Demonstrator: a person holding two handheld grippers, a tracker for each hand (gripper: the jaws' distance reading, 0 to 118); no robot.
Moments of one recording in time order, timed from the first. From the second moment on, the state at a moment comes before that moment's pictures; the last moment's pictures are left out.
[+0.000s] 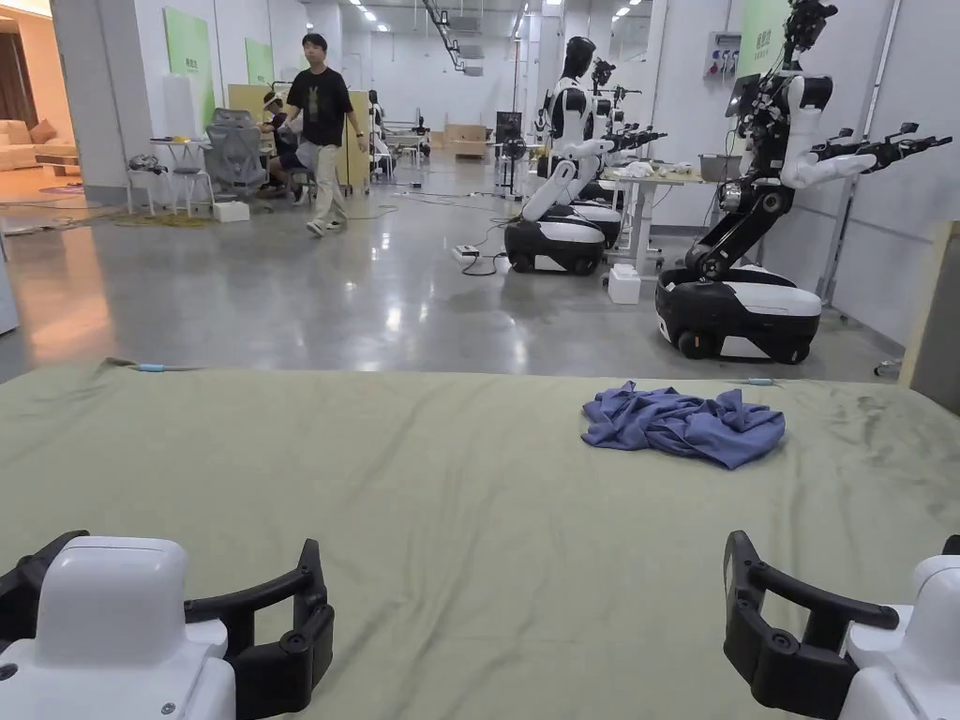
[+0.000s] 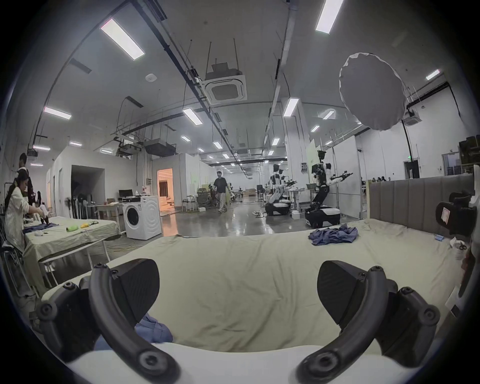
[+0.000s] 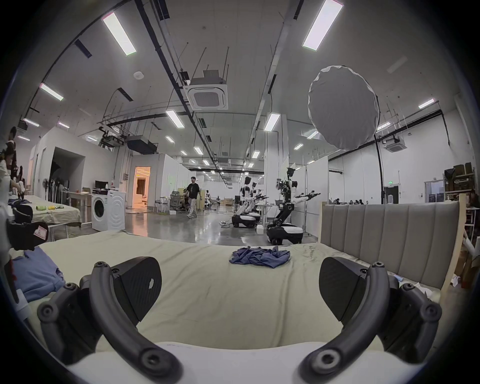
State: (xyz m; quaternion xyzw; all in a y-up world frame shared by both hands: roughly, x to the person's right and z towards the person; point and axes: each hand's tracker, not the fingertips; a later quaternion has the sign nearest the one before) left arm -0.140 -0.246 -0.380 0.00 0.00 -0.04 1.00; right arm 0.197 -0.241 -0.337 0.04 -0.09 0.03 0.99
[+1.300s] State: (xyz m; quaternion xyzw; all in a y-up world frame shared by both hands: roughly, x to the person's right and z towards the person) left arm -0.189 -0.238 -0.334 -0.04 0.08 -0.06 0.99; right arm 0.111 -0.247 -0.355 0.04 0.06 0.03 1.00
